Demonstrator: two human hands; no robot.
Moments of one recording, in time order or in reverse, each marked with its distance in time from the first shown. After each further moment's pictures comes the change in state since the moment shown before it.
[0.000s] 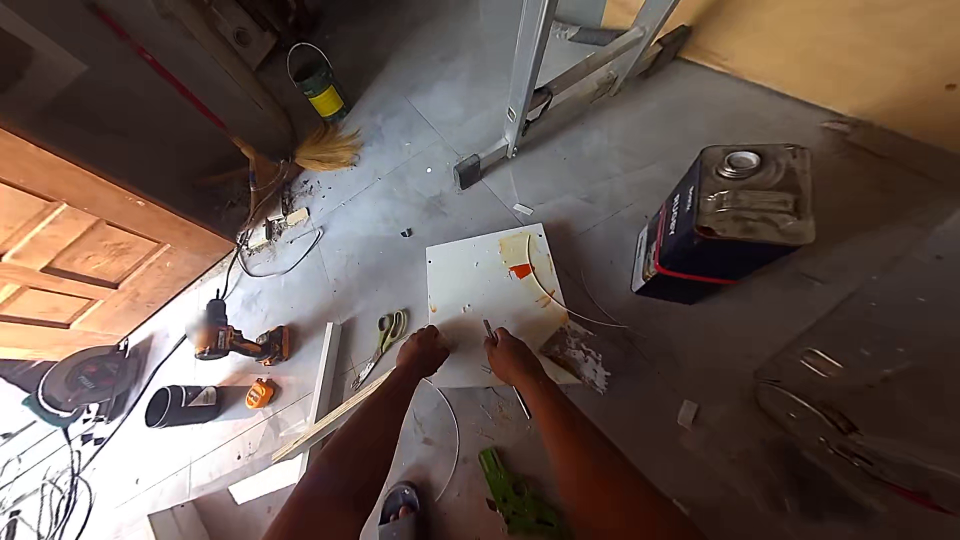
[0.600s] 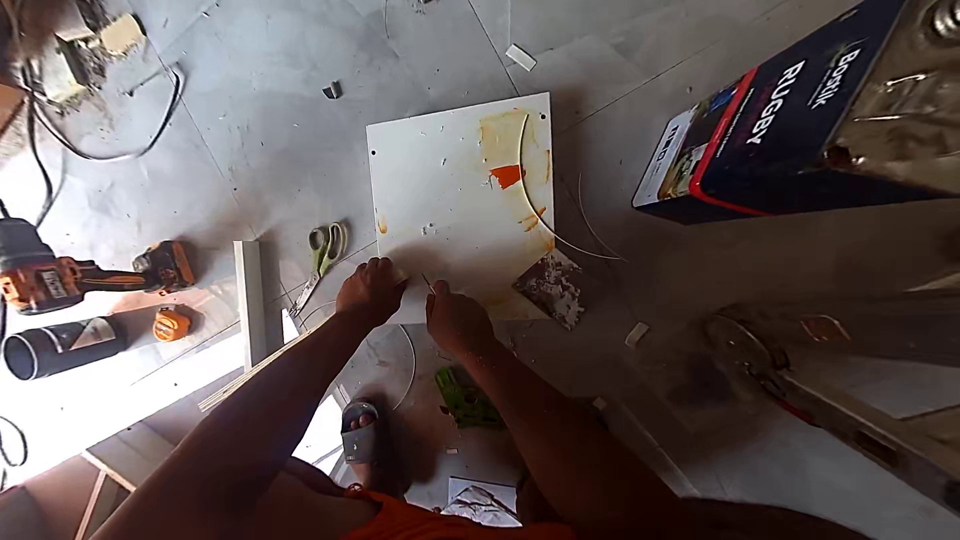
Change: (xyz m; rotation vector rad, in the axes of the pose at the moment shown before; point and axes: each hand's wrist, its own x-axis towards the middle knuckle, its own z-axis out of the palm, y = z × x) left_hand 0.006 0.006 0.000 0.177 -0.089 0.006; right_hand 0.007 -0.023 0.033 -0.308 -0.235 0.076
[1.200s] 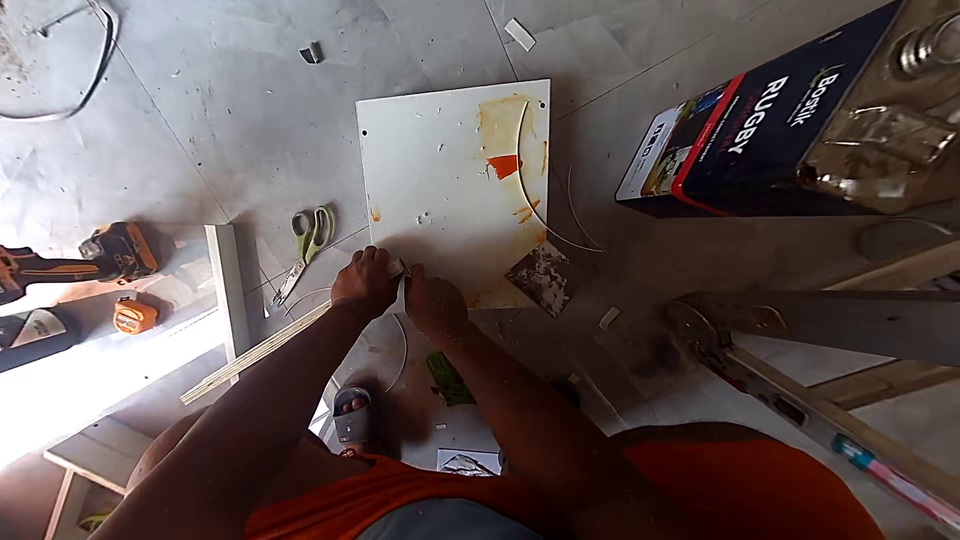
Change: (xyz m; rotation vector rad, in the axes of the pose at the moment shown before) left_hand 0.000 -0.007 0.003 -0.055 0.031 0.085; right_hand 0.017 -0.035 0.006 -0.052 0.008 0.069
